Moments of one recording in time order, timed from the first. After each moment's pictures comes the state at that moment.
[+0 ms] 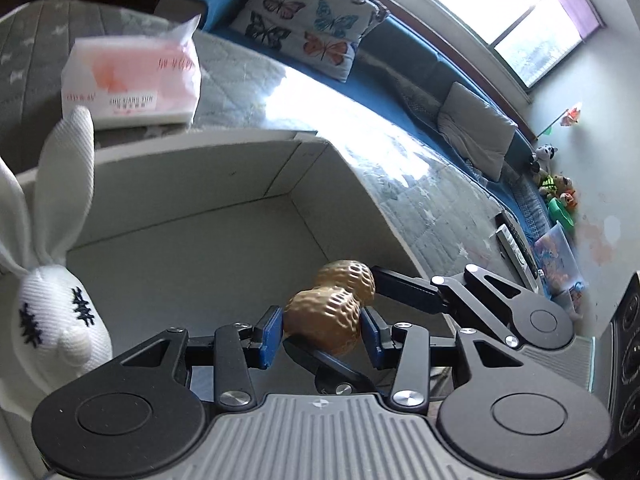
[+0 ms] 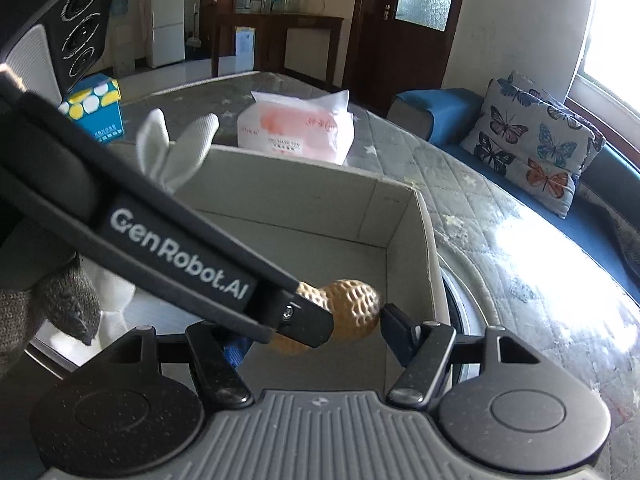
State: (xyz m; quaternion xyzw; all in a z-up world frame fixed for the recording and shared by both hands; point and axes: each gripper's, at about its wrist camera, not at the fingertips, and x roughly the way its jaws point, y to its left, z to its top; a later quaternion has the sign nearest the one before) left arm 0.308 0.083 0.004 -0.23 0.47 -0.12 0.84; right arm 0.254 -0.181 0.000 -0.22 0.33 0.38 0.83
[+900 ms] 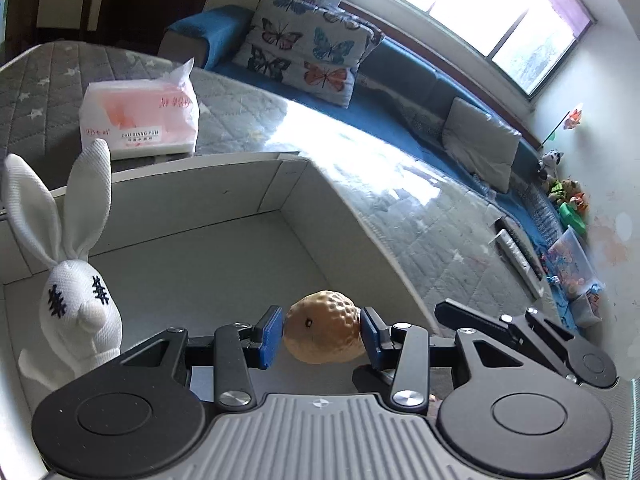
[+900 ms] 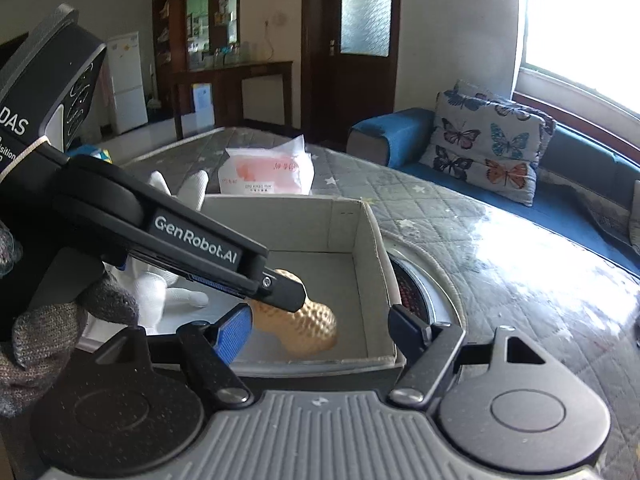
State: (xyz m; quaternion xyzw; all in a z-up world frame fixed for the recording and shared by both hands) left arm 0.269 0.062 0.035 -0.19 0.43 -0.11 0.88; right arm 0.205 -0.245 0.030 -0.12 0.30 0.34 0.88
